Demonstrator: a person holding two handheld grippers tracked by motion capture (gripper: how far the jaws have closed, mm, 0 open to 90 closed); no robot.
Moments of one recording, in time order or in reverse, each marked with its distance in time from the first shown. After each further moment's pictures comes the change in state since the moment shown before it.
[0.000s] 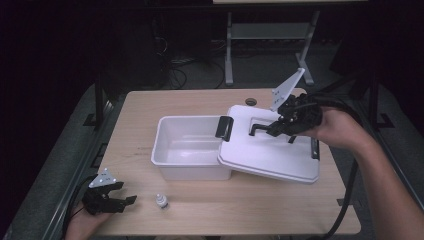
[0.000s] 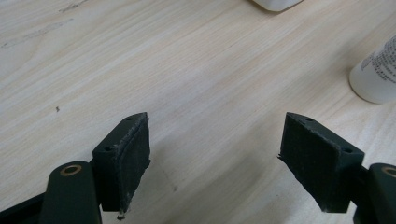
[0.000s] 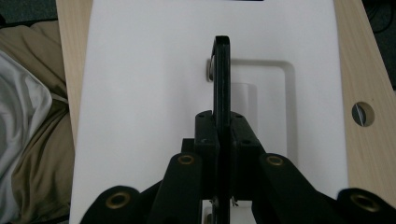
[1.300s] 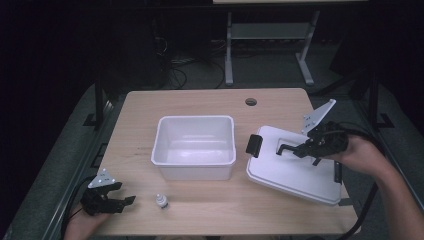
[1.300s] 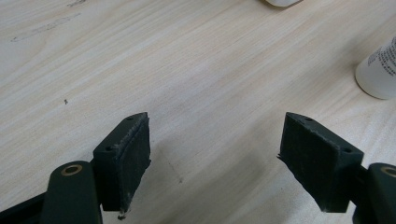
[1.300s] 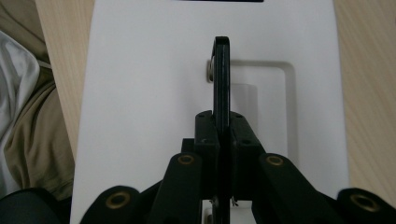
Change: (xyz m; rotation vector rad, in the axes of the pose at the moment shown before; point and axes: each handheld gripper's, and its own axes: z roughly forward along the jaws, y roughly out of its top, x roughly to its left) left arm 0.000 -0.002 -0.001 0.007 0.011 -0.007; right arm 0.000 -0.104 0.035 0.014 0.031 0.145
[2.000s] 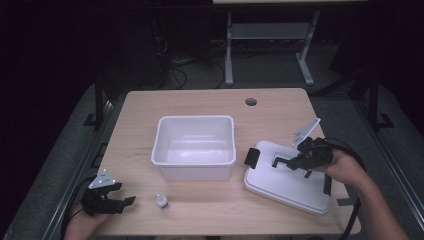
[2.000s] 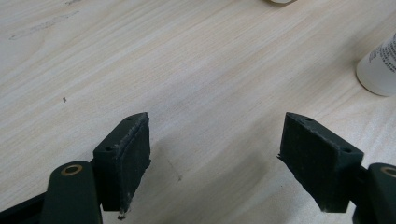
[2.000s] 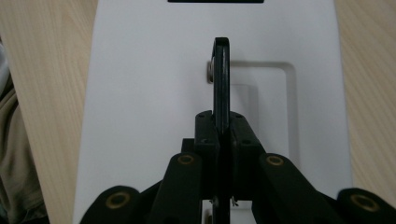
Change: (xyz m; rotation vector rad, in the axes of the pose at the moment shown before) left arm -0.001 0.000 -0.001 0.002 0.006 0.010; right arm -0.010 -0.032 0.069 0.028 0.047 0.079
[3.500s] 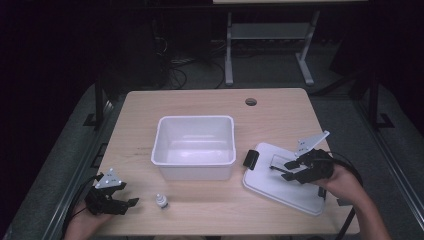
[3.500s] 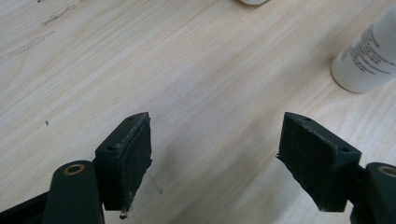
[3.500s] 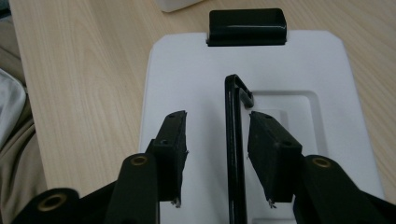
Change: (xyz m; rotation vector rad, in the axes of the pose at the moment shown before) left arm -0.013 0.014 -0.001 0.047 -0.013 0.088; right arm 0.029 -0.017 0.005 -0.170 -0.019 0.052
